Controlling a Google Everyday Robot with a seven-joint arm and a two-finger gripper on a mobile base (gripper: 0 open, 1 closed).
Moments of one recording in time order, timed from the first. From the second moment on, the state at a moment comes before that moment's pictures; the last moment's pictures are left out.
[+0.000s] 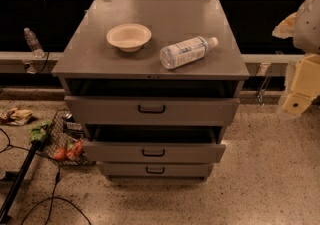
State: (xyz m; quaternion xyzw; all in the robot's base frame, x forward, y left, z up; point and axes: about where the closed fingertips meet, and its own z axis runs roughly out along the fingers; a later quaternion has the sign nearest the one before) arm 0.438 -0.217 0.976 -0.60 0.78 -0.03 0.16
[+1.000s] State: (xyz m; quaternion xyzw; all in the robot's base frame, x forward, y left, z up) arm 0.520 -0.176 0.974 -0.70 0.70 -0.04 0.12
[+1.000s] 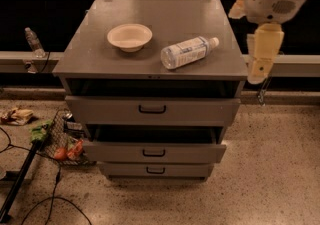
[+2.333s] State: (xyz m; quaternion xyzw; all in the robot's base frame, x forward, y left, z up) arm 0.618 -0.152 0.955 -0.77 0.62 -0.06 0.13
